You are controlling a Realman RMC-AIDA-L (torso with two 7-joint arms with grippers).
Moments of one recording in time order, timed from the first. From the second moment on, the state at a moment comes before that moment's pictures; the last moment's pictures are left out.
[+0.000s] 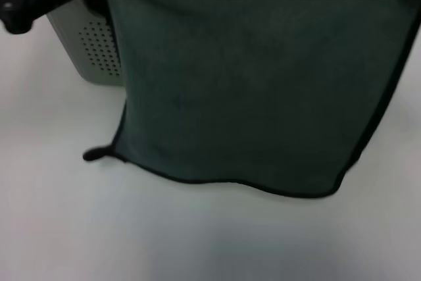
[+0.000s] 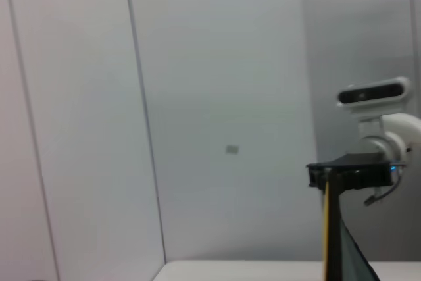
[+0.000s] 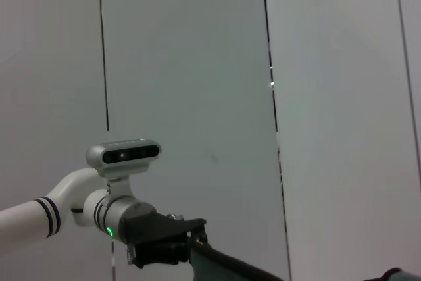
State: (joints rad) left arm -0.47 -1.94 0.71 1.21 1.59 1.91 -1.63; right arm 0.30 2.03 -0.92 -1.23 -1.31 -1.76 1.64
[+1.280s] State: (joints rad) left arm -0.48 -2.03 0.86 1.05 2.08 1.81 -1.69; right arm 0.25 2.03 -1.24 -0.98 -1.47 -1.65 1.54
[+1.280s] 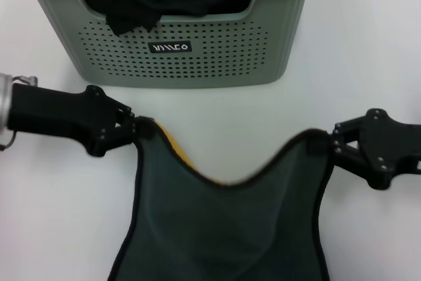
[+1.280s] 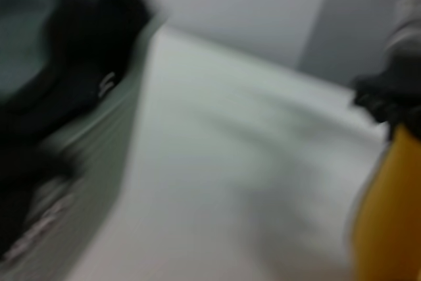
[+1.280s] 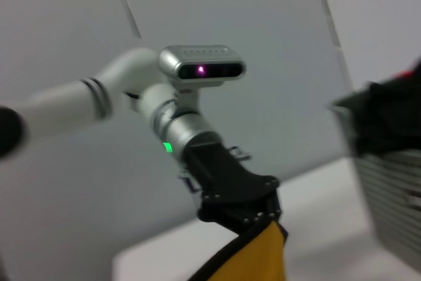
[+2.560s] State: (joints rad) left arm -0.60 -2.03 0.84 0.86 2.30 1.36 -1.78; right arm 0.46 2.02 -1.30 -0.76 -1.48 -1.22 1.47
